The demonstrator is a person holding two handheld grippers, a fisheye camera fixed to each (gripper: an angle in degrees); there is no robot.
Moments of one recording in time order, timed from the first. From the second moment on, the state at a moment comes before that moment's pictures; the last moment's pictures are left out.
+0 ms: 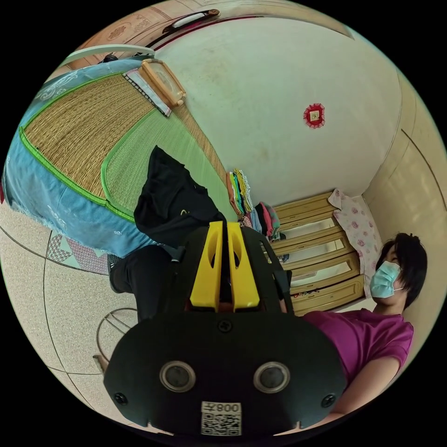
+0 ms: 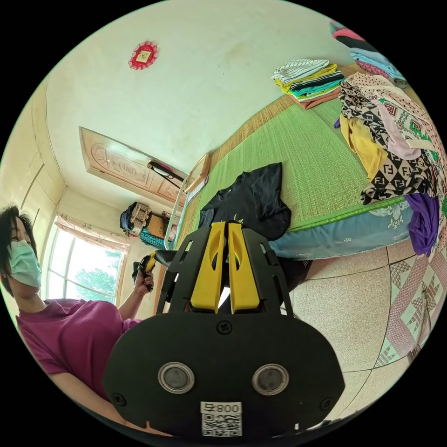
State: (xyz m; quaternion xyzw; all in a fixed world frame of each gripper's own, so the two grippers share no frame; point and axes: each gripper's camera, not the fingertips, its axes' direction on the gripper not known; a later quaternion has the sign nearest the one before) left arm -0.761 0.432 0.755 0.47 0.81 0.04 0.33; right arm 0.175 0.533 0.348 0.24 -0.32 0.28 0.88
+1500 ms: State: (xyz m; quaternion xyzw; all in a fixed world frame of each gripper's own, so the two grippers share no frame) left arm -0.748 -0.118 0.743 0.38 0.83 -0.03 0.41; right arm 0.384 0.209 0.573 0.14 -0.33 0.32 0.88
